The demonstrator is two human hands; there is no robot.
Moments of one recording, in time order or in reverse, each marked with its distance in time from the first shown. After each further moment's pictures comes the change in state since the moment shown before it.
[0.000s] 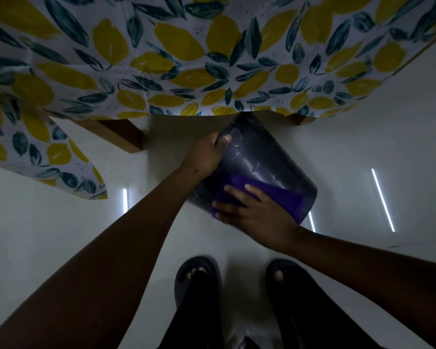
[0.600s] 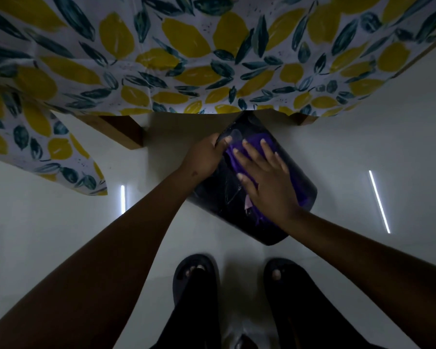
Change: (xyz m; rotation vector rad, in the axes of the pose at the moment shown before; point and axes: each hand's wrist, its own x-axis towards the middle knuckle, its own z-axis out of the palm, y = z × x) left_hand -0.005 -0.009 -0.001 0.024 -0.007 0.031; right_hand 0.031 0.031 -0.021 0.309 0.202 0.640
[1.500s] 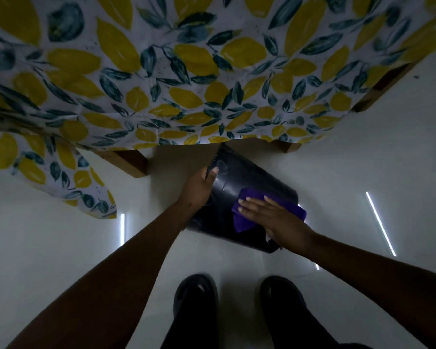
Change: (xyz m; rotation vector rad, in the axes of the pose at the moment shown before) left_hand -0.028 0.005 -0.002 -0.114 0.096 -0.026; right_hand -0.049 0.046 -0.023 -0.065 -0.386 -0.383
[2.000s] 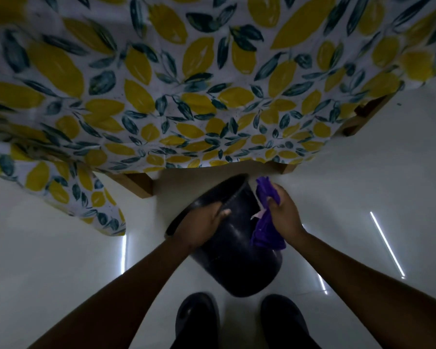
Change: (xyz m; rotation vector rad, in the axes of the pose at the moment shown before) left_hand -0.048 0.016 -0.009 0.439 -0.114 0.286; right_hand 0.028 0.003 -0.056 0.899 0.604 0.775
